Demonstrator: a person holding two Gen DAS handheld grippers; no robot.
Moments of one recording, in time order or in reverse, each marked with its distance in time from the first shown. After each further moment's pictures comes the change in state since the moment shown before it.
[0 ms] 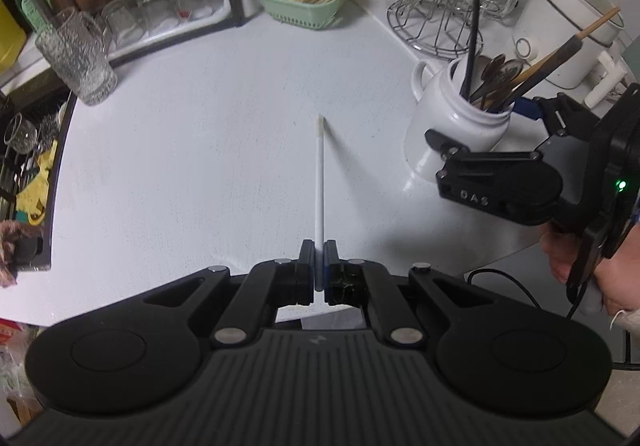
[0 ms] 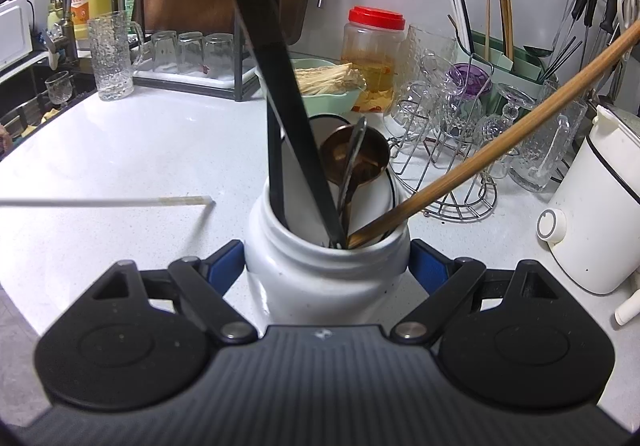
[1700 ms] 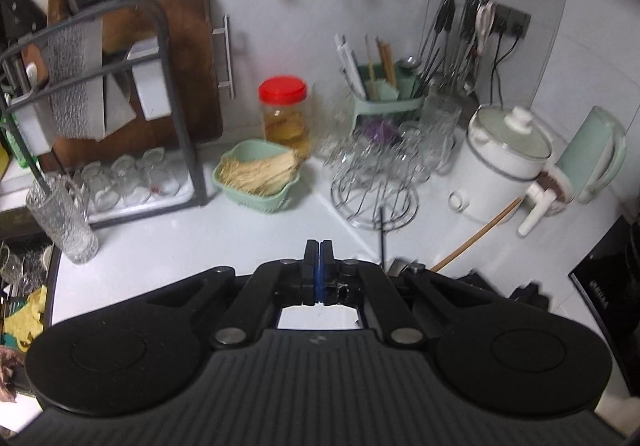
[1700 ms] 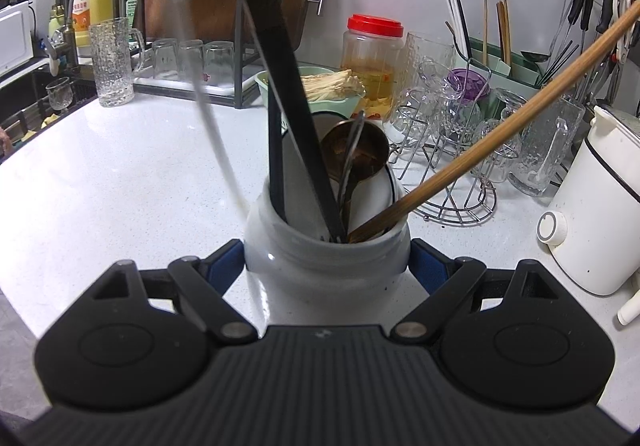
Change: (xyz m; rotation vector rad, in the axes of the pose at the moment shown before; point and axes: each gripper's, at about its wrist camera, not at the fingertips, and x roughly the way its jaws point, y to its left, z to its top) left arm -0.086 -0.014 0.077 0.054 -0.395 -0.120; right arm -0.002 0.002 -0.004 0.008 -0.032 -0.004
